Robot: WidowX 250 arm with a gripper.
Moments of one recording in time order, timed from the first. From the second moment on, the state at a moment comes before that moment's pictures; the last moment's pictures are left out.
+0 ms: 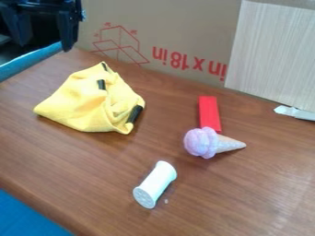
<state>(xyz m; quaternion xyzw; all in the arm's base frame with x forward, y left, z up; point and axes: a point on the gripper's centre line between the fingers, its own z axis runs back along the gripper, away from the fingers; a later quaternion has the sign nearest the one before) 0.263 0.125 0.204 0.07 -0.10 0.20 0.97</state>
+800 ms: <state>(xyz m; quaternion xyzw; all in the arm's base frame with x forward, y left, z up) 0.306 0.137 0.178 0.09 -0.06 0.26 0.96</state>
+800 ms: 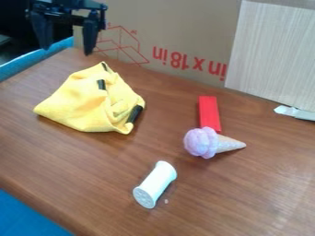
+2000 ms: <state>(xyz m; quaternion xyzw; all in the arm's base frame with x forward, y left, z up) 0.370 0.148 0.120 0.12 -0.05 0.33 0.93</state>
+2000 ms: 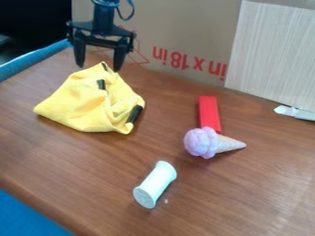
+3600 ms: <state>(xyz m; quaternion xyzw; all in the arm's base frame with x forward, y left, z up) 0.367 0.167 0.076 0.16 -0.05 0.35 0.92</state>
